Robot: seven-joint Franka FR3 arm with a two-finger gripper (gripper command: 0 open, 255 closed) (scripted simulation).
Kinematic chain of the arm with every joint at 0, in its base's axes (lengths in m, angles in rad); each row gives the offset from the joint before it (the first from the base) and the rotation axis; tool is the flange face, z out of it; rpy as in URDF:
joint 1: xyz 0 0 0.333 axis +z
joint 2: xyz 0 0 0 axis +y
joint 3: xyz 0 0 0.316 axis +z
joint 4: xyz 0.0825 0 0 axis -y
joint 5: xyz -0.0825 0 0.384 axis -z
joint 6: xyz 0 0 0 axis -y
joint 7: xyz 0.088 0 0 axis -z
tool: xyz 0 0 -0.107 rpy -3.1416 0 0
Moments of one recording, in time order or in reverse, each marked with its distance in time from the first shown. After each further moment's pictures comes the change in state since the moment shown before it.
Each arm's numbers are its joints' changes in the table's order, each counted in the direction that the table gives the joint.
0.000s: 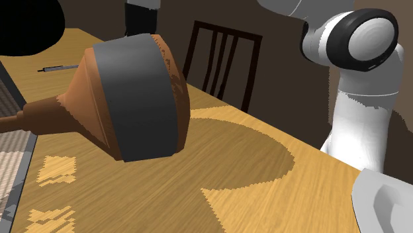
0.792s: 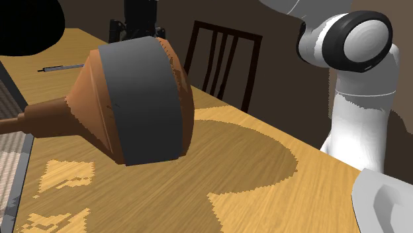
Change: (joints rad) arm 0.015 0.027 0.000 0.090 0.011 -0.065 0.006
